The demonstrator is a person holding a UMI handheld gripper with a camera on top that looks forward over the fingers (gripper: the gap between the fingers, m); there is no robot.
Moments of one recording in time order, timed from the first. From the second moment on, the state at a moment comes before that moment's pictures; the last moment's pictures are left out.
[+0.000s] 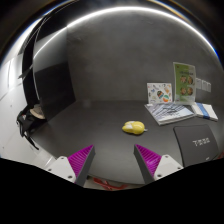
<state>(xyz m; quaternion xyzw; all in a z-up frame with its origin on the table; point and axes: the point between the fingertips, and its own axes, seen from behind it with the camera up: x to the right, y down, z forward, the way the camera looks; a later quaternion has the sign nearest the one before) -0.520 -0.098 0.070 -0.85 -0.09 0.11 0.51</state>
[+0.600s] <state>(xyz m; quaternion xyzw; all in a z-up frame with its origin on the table) -0.455 0.043 -0.015 -0.88 -0.14 0.05 0.45</state>
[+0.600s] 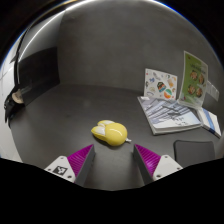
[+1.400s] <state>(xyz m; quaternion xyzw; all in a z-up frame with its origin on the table) -0.473 0.137 0.020 -0.88 -0.09 0.06 0.46</state>
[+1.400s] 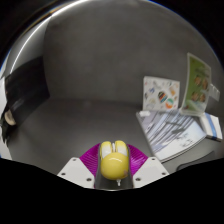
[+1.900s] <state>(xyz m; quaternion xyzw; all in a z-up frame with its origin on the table) -0.138 0.018 0.011 -0.88 0.04 -0.05 0.47</state>
